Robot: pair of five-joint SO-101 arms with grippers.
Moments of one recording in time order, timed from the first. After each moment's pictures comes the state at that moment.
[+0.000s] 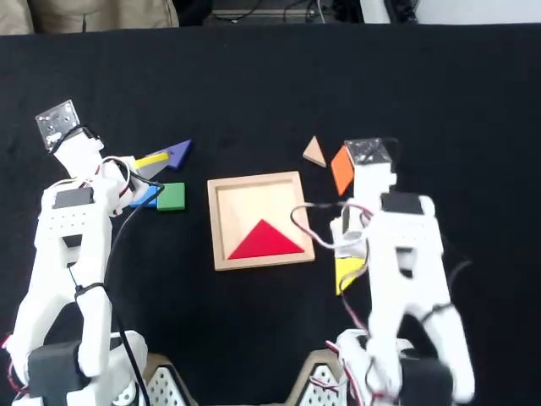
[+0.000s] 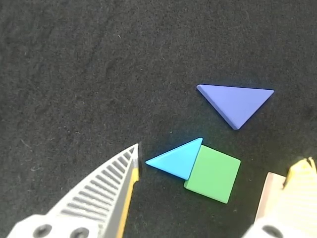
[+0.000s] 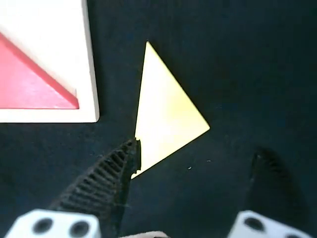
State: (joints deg) left arm -15.0 -20.4 46.3 37.8 16.8; right arm 3.6 -25.8 48.4 70.4 8.7
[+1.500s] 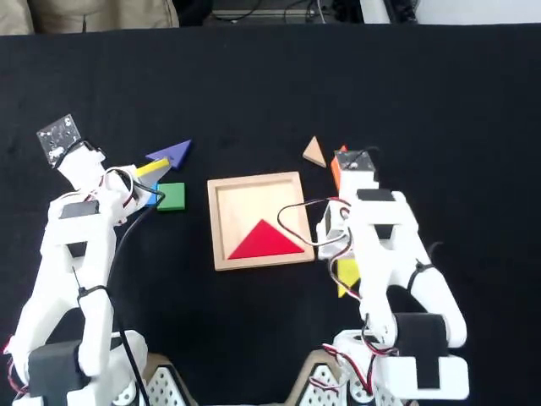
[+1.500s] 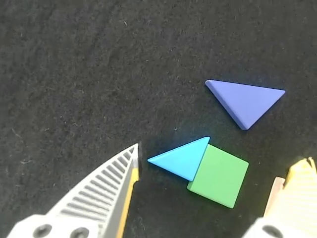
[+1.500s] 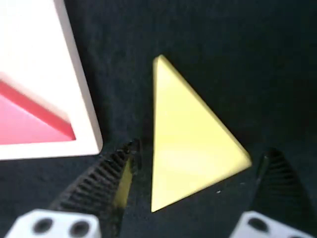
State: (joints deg) left arm -15.0 -20.4 53.2 30.0 20.0; right arm -0.5 -11.2 50.1 60.0 -0.2
